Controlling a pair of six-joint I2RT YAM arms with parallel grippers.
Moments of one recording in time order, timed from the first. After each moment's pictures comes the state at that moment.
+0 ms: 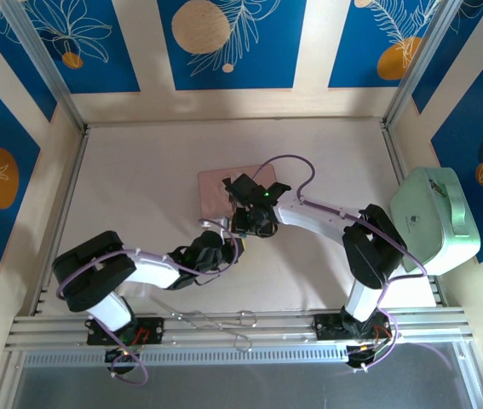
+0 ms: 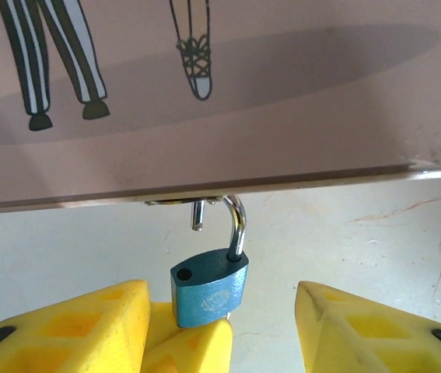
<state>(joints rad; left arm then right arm) -0.98 1.59 0.45 0.63 -0.11 -0.91 0.81 1.73 1.25 -0.78 -0.02 0.88</state>
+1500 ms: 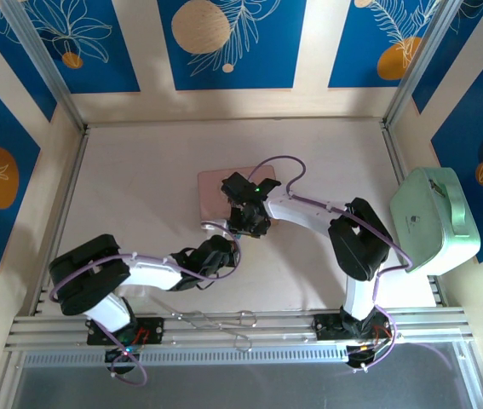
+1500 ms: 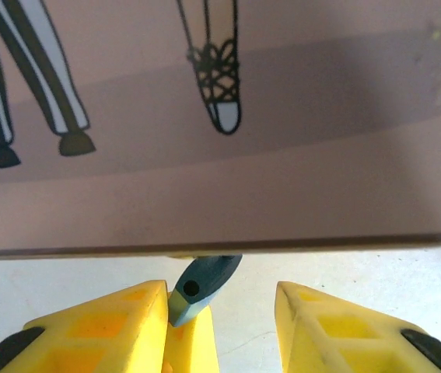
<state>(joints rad) -1.05 1.56 0.50 0.40 -0.34 -0.80 0.82 1.84 1.35 -0.84 -0.08 0.92</state>
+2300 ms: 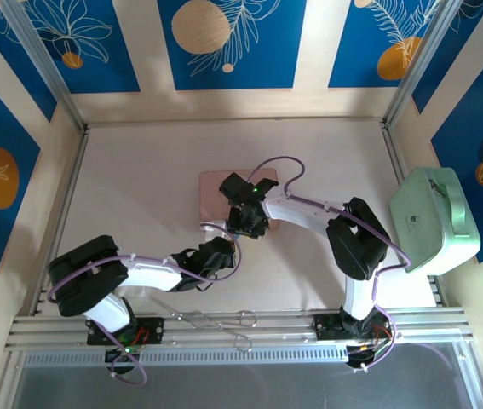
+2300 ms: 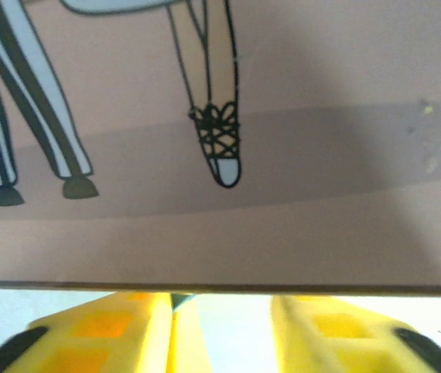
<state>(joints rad) -1.06 1.55 0.51 0.34 -0.41 -0.79 0.83 1.85 1.37 -0.85 -0.06 0.98</state>
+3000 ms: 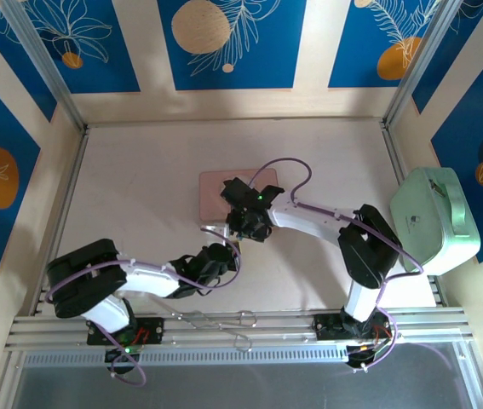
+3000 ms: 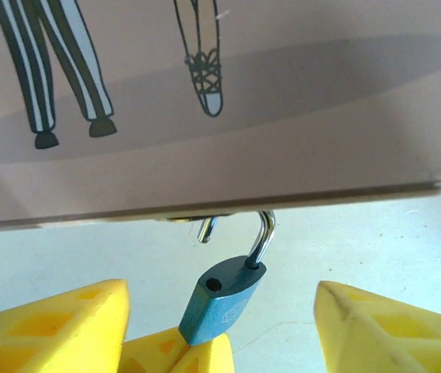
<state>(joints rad) -1.12 1.53 0.45 0.53 -0.43 -0.77 0.86 1.75 1.27 -0.78 0.00 1.03</state>
